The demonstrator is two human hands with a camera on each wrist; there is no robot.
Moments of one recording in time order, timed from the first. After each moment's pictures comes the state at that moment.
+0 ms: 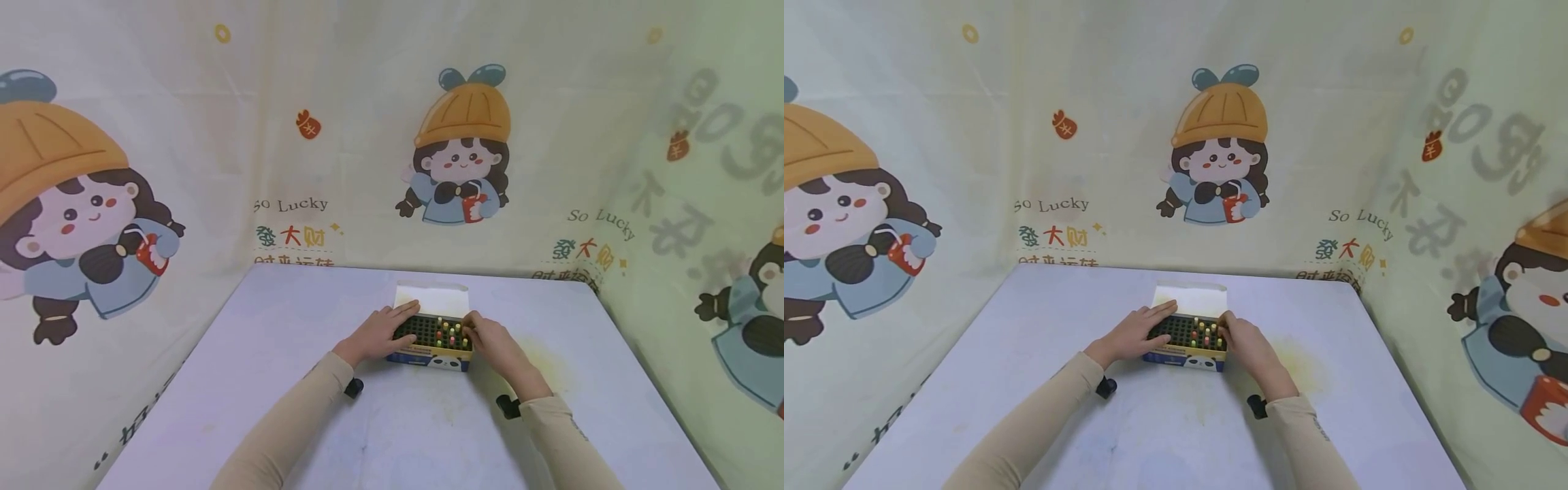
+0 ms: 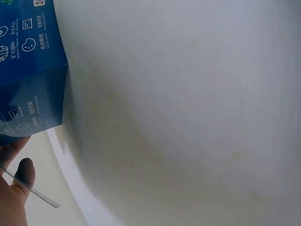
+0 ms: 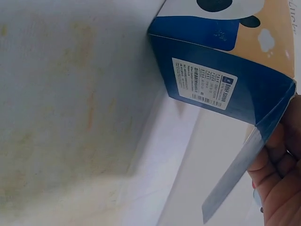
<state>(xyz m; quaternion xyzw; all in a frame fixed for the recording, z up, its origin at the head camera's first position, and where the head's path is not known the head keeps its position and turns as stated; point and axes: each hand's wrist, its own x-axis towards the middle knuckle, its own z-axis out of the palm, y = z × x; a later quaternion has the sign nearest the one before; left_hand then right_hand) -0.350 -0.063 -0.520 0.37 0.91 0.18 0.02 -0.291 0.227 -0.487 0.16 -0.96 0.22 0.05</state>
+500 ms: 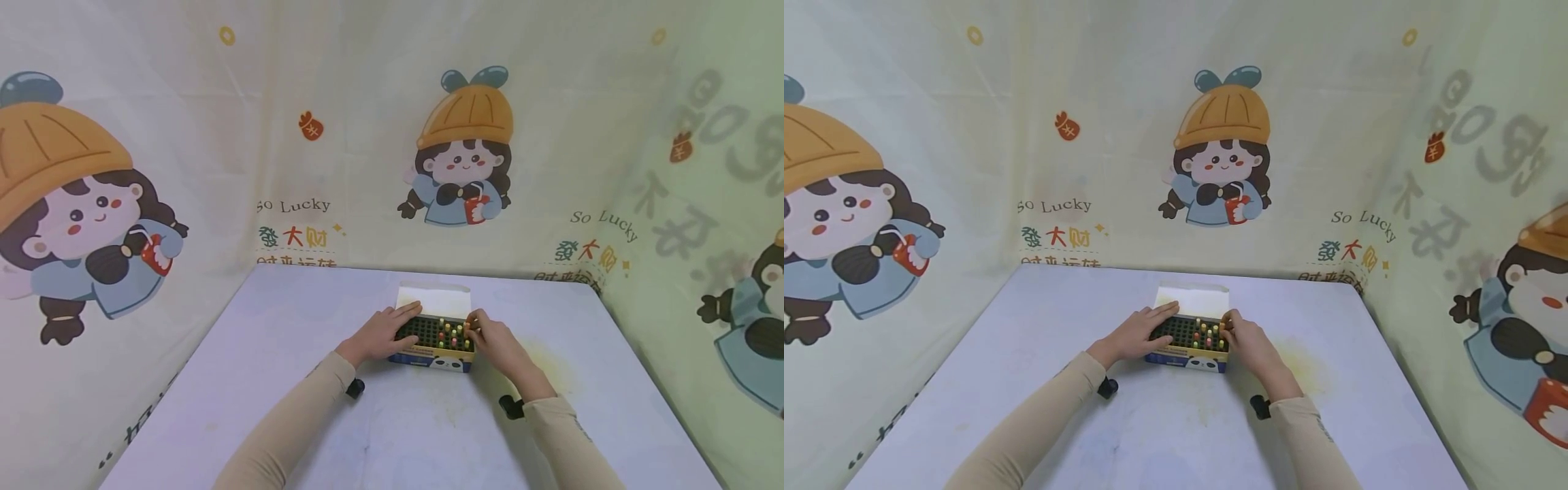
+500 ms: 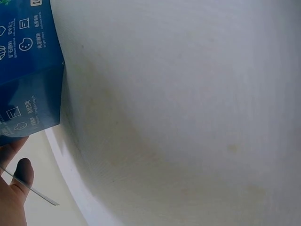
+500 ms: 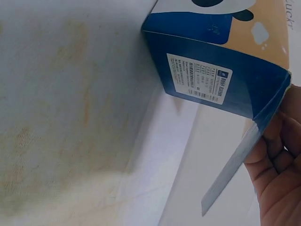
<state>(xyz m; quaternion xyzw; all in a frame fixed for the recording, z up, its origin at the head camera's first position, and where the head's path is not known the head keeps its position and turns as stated) -0.348 -0.063 -0.515 0.37 0.91 0.19 0.01 -0.293 0.230 -0.488 0.14 -0.95 0.26 0.05</state>
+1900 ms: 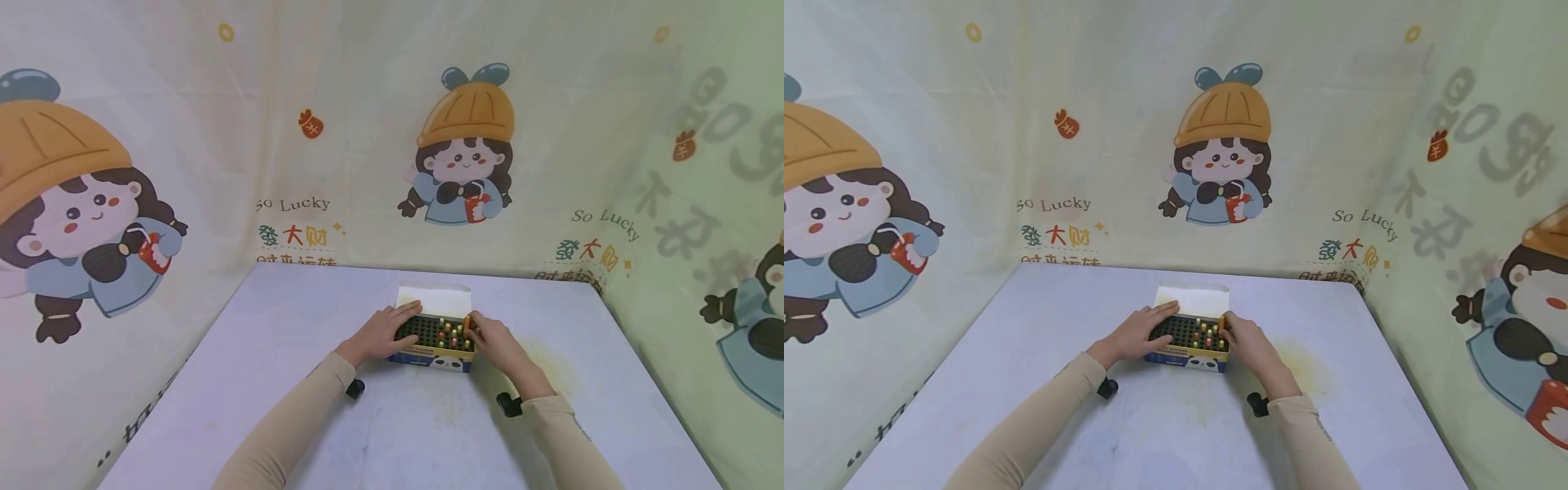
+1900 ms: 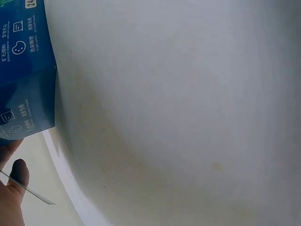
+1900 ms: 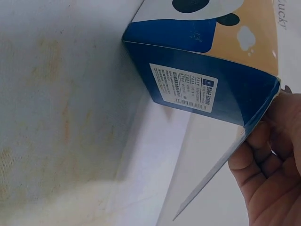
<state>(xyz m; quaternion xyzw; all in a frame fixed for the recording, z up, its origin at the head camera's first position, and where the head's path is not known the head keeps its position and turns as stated) -0.352 -0.062 -0.523 0.38 0.90 0.20 0.00 -0.295 0.229 -0.485 0.16 -0.96 0.25 0.03</state>
